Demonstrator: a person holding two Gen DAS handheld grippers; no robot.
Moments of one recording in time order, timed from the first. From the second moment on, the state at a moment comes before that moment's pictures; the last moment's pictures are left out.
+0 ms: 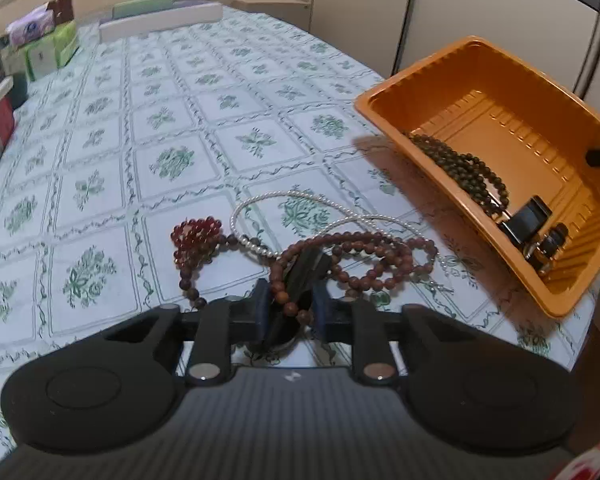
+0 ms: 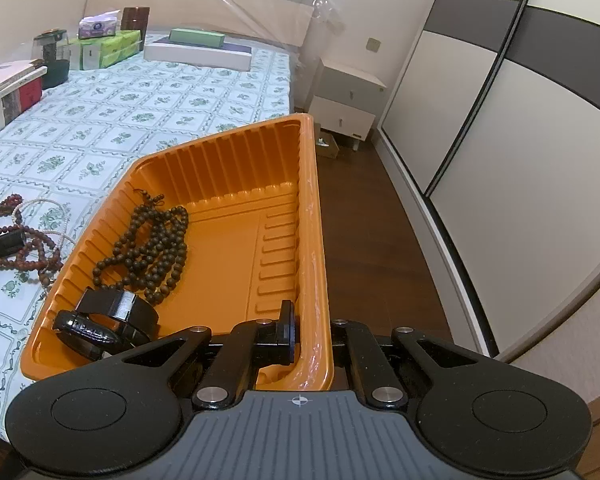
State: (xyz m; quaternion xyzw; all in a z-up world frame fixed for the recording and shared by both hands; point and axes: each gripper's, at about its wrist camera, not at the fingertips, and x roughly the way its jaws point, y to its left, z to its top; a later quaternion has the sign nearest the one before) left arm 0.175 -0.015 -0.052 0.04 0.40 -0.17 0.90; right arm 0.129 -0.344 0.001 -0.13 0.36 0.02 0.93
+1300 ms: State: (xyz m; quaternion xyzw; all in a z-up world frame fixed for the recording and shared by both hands) left arm 0.165 -0.007 0.100 0.15 0.25 -0.21 0.93; right arm 0.125 -0.341 0.007 -0.13 0.35 0.02 0.93
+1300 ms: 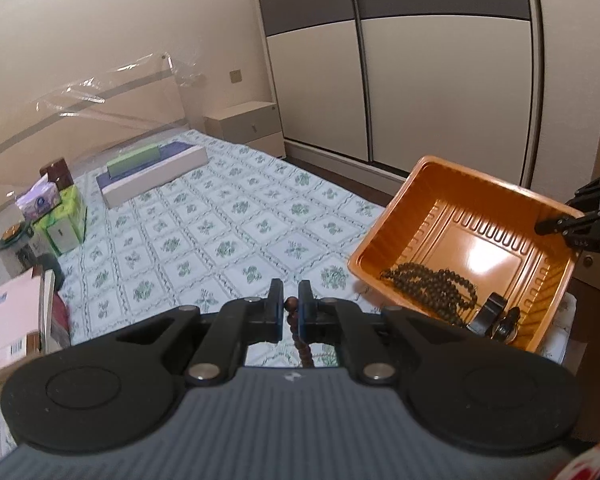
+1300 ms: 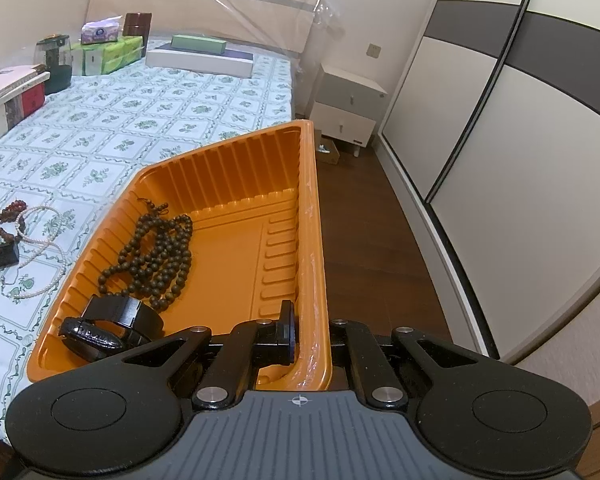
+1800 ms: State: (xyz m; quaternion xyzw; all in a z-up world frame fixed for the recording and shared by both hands) left arm 0.178 -0.050 0.165 0.17 0.19 -0.26 0.93; right arm 0.125 -0.341 0.008 -0.13 0.35 0.02 0.93
